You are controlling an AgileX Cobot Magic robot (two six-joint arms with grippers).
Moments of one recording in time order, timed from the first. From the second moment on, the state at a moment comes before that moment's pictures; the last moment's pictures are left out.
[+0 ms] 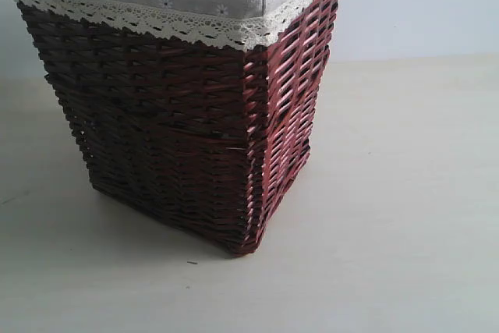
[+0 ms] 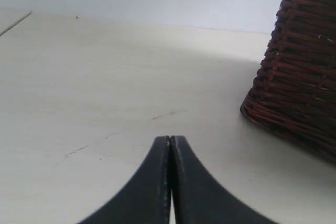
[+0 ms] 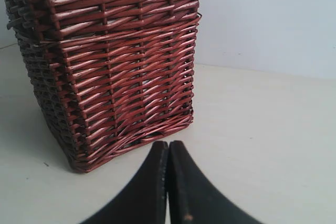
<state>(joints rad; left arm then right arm) 0.07 0.01 0.00 0.00 0.37 -0.11 0.50 0.01 0.00 -0.08 0.24 0.13</state>
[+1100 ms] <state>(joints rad) 0.07 0.10 -0.14 0.27 -0.53 -0.78 0.50 0.01 0.00 -0.08 0.24 0.13</state>
